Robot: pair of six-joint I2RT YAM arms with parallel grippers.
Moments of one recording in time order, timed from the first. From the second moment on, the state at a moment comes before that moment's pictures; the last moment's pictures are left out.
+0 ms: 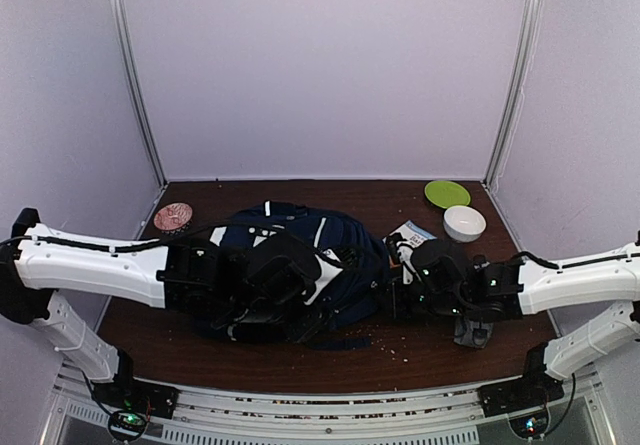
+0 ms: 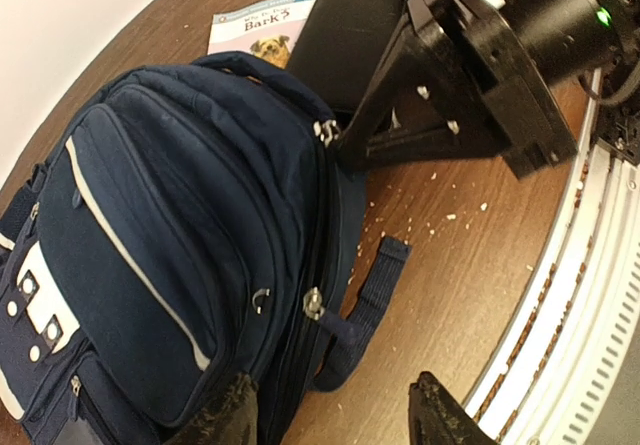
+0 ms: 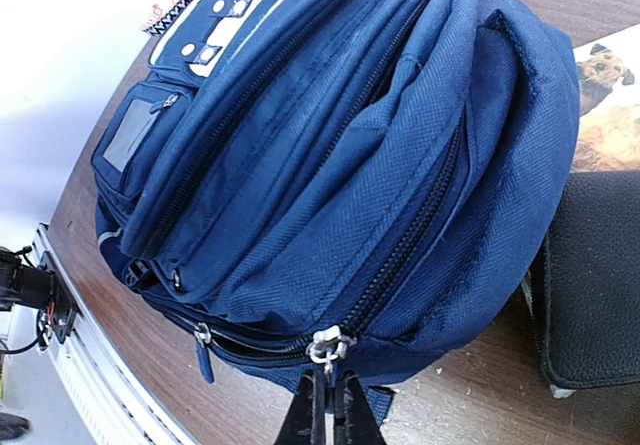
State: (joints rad) left arm -1.38 1.51 1.21 -0.52 -0.35 -0.22; right arm 1.07 1.25 0.68 -0.09 0.17 0.71
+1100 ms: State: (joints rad) left arm -1.29 1.79 1.29 -0.31 -0.17 -0.19; right arm 1.11 1.11 0.57 0.00 0.11 0.79
